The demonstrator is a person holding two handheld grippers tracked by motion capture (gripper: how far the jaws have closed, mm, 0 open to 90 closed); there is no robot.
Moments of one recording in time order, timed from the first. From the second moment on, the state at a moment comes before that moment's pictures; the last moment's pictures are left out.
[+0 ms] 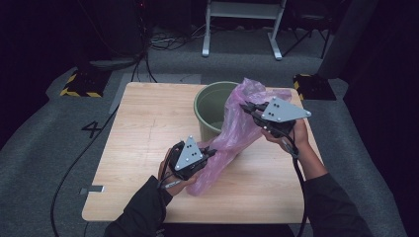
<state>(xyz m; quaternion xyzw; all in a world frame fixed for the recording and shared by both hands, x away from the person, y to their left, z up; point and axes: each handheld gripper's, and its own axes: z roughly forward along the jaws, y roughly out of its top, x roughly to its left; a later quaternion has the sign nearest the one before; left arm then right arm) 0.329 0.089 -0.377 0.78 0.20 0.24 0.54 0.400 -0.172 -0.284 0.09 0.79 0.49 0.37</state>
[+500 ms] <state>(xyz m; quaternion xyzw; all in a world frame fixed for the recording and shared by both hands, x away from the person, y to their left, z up) 0.345 0.108 -0.374 0.76 0.24 0.26 0.54 0.439 -0.142 -0.294 0.13 0.83 0.44 0.31</state>
